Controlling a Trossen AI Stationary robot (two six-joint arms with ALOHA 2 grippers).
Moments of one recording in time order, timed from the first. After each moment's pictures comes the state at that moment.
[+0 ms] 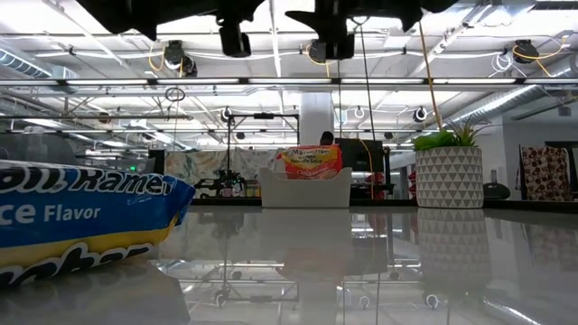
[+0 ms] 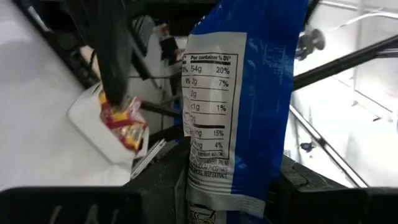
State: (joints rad) left arm 0.02 1.39 0.77 0.72 0.35 -1.19; right arm -0.22 1.44 1.06 0.22 -0.60 1.14
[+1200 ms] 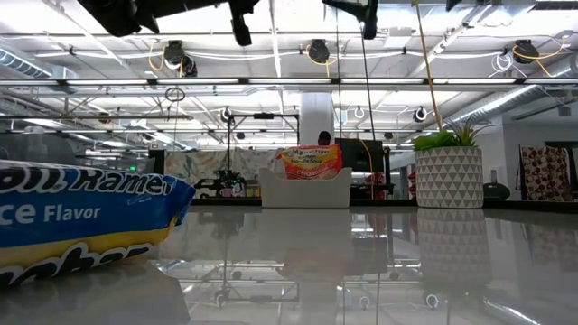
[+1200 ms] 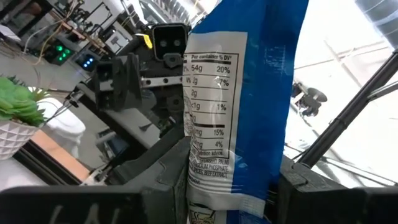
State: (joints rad) left arm 0.07 1.39 0.77 0.99 0.00 -0.79; right arm -0.29 1.15 0.93 0.33 -0.18 0.91
